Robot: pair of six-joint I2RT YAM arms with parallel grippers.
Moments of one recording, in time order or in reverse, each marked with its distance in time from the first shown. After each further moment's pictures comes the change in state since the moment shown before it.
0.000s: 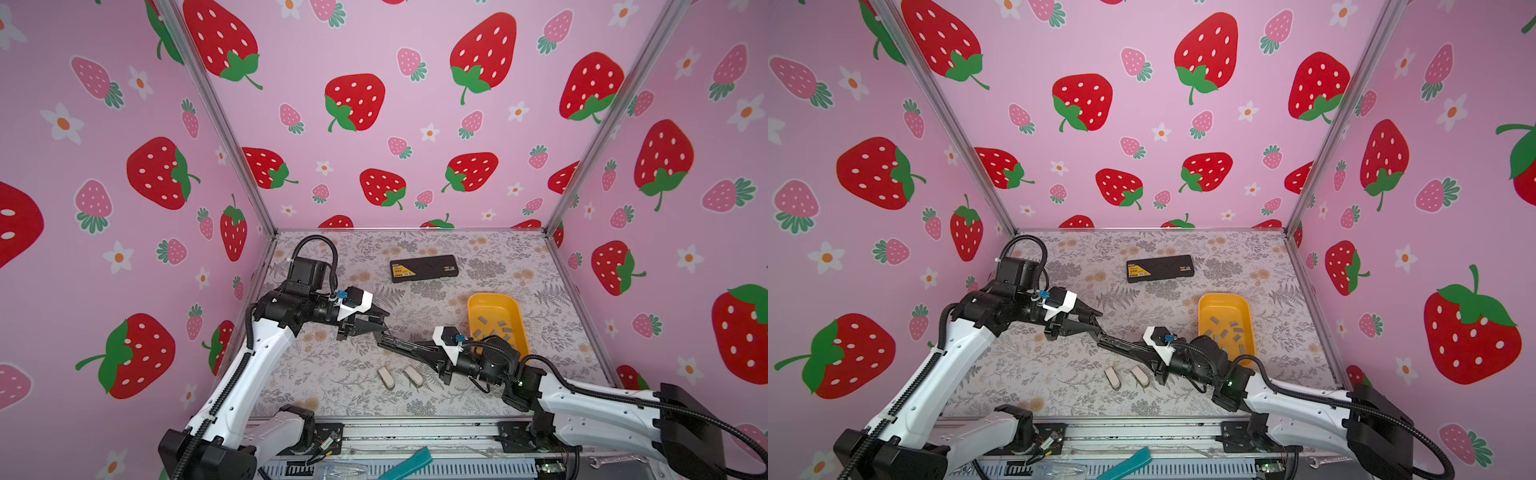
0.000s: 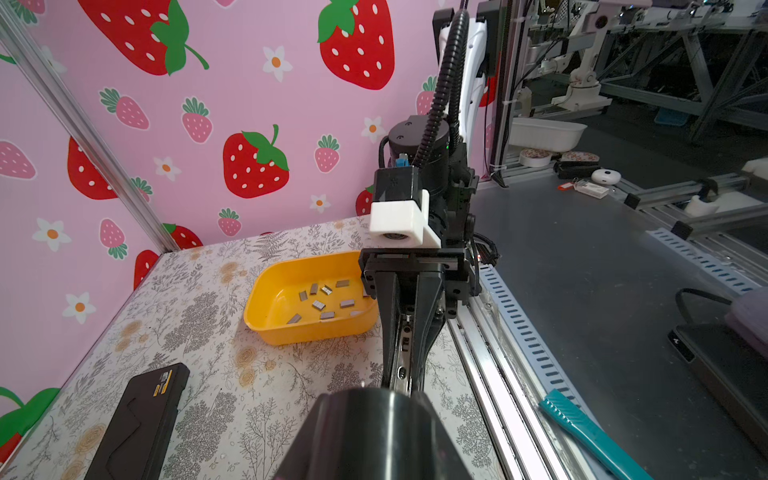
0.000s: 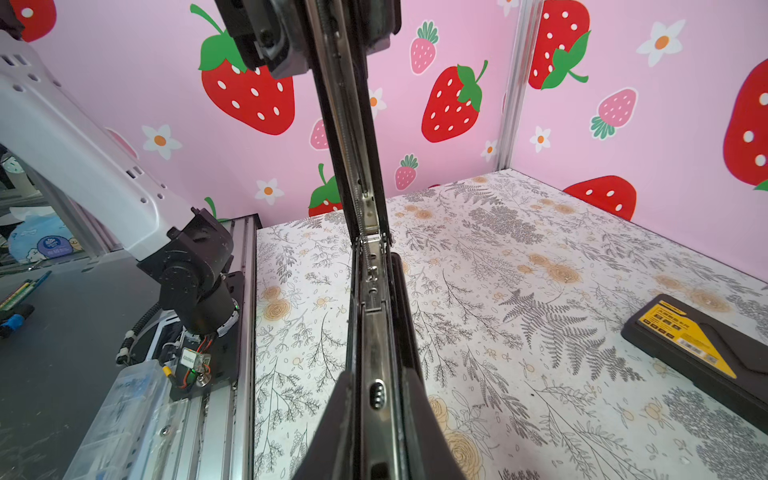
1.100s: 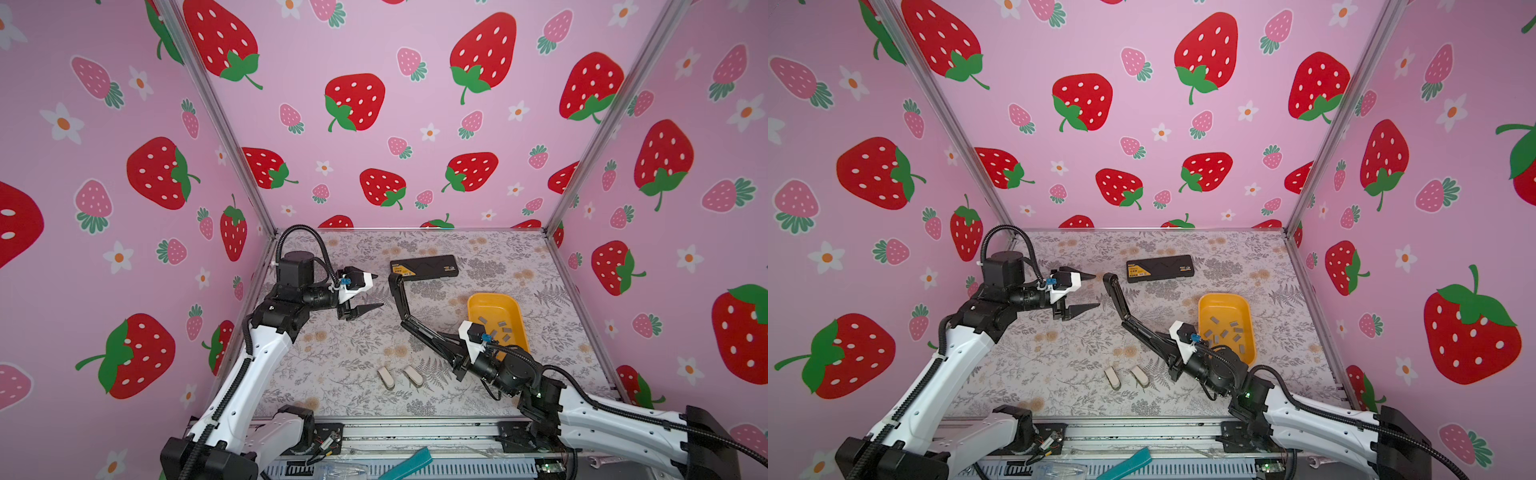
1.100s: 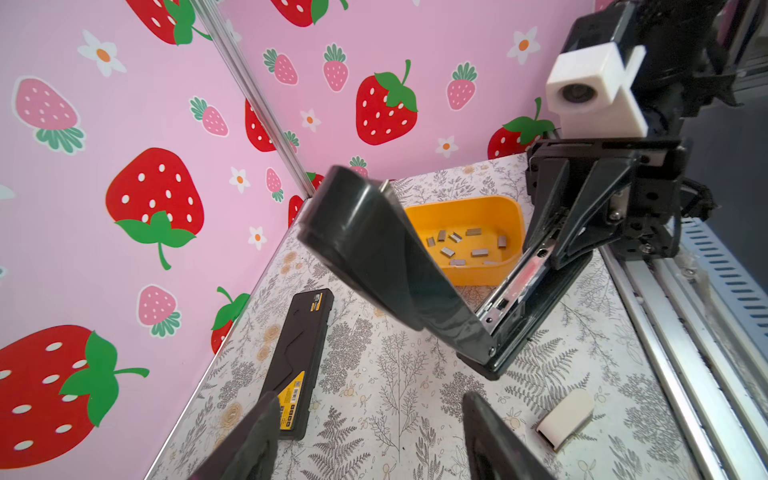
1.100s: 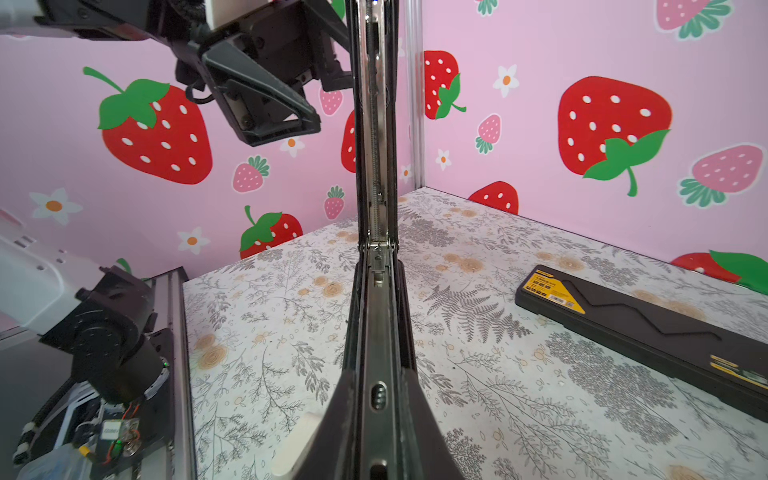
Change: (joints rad) left arm 0.061 -0.052 -0.117 0.472 -0.311 -0.239; right arm 0.000 -0.201 -0.092 -0.037 0.302 0.070
